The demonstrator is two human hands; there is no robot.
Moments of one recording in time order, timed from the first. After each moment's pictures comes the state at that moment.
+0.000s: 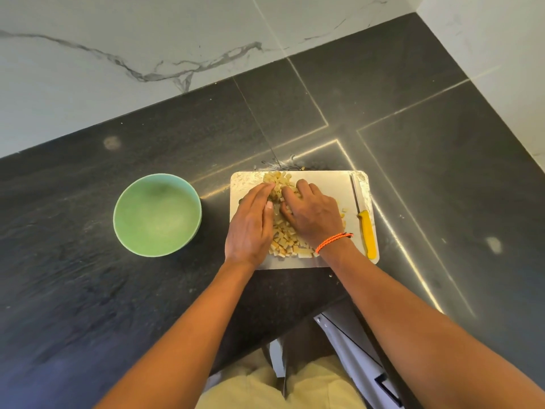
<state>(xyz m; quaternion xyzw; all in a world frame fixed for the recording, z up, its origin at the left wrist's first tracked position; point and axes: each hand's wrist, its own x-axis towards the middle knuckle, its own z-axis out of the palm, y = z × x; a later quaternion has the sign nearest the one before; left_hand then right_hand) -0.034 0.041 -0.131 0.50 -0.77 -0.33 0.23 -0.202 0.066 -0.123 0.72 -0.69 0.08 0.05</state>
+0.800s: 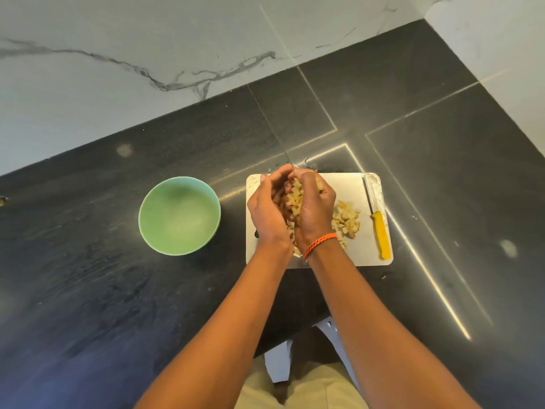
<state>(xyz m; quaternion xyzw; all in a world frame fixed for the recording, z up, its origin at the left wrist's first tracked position) -0.074 0.042 -0.047 0.51 -0.22 -0.68 0.48 -0.129 0.045 -0.062 0.10 -0.59 0.67 -0.45</state>
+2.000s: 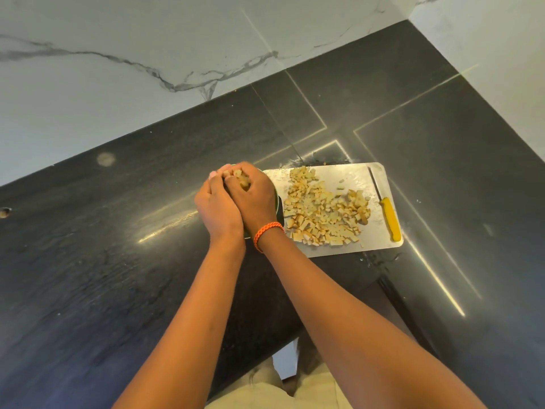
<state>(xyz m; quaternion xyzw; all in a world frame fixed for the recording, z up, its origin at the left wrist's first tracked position) 0.041 -0.008 -0.058 0.63 -0.31 -0.54 0.47 -0.012 -0.005 -0.061 0.37 -0.72 0.49 -0.31</state>
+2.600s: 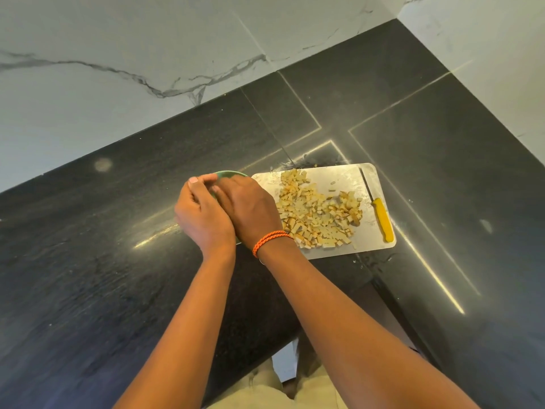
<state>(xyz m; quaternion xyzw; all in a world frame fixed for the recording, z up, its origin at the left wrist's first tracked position) 0.039 -0.001 -0.050 0.66 -0.42 -0.35 0.50 -0.034 0.010 -0.056 0.63 -0.70 0.31 -0.15</state>
